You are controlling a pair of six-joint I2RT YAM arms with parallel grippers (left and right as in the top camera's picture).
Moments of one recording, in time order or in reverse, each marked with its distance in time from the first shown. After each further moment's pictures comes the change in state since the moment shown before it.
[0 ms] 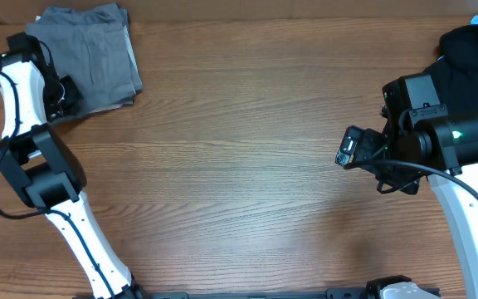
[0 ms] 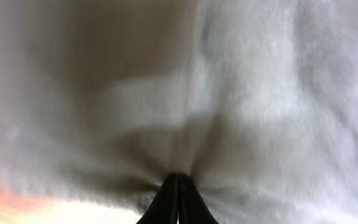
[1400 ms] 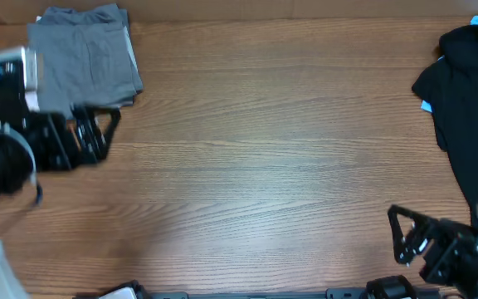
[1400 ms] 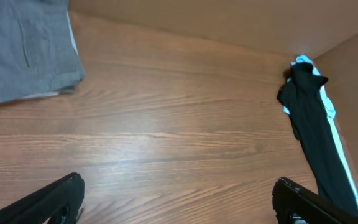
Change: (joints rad) left arm -0.071 -1.159 -0.058 -0.491 0.578 0.227; right arm 0.000 -0.583 0.158 -0.114 0.002 -0.049
